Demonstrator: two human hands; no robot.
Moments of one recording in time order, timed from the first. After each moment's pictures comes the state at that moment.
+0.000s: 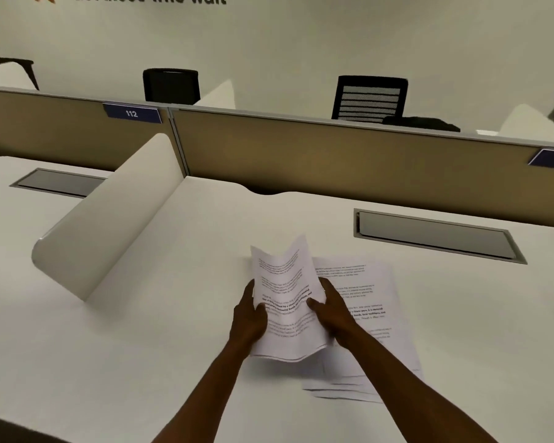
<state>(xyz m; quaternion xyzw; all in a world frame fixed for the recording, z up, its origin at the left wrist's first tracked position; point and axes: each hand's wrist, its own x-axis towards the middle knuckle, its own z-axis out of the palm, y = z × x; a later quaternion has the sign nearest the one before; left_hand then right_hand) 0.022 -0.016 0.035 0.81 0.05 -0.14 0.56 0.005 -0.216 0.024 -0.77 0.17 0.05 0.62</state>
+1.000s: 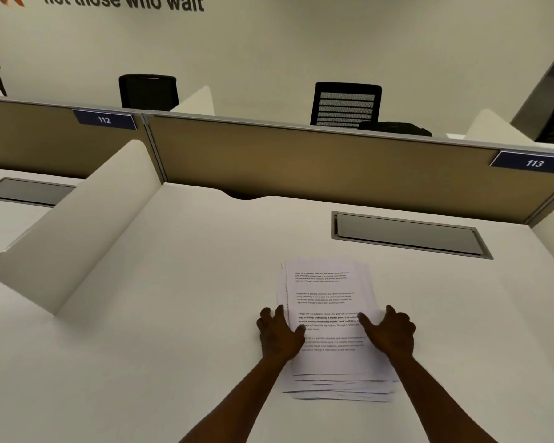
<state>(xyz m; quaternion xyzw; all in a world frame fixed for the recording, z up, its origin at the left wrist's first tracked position) -0.009 -0.117 0.001 0.91 0.01 -0.18 0.36 -0.064 -0.352 0.000 -0.88 0.40 0.05 0.24</state>
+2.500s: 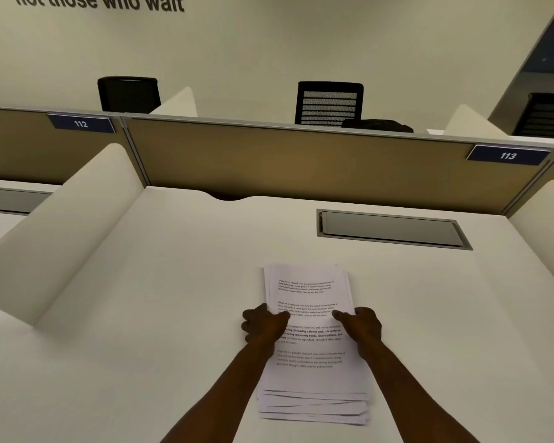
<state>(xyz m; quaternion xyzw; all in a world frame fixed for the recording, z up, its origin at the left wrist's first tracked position) 0.010 -0.129 0.016 0.84 0.16 -0.25 0.46 -0.054 -0.323 0.010 -0.74 0.46 0.02 0.48</state>
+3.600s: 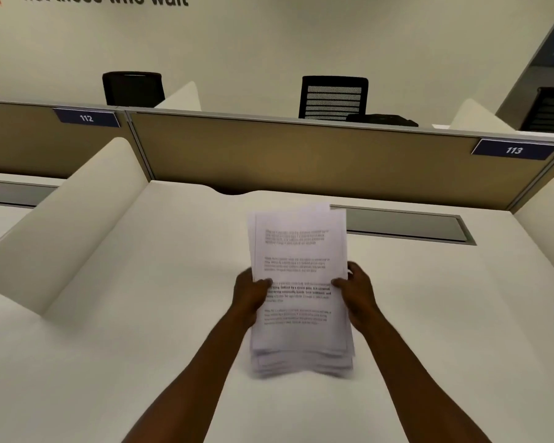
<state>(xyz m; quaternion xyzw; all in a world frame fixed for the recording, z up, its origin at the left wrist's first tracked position) 0.041 -0.097 0.061 0.68 0.08 -0.19 0.70 -0.029 -0.308 0.066 -0.66 0.29 -0.09 0.69</state>
